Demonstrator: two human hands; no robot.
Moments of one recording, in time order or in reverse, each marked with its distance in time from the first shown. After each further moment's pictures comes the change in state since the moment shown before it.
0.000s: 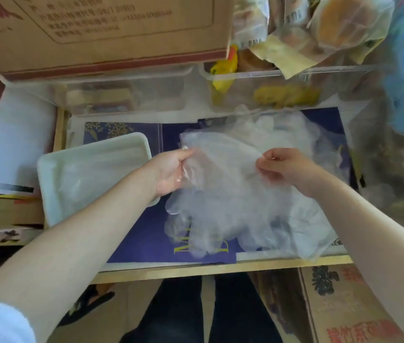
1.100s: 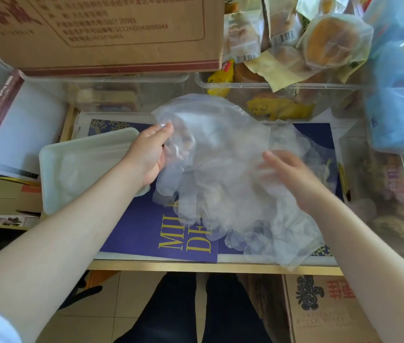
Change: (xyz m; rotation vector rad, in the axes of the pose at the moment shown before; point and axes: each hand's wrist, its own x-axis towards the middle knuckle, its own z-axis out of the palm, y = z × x) left_hand -0.031 0.016 0.013 -0.082 0.148 0.530; right_hand -0.032 -0.010 -0.018 -0.022 0.055 -0.023
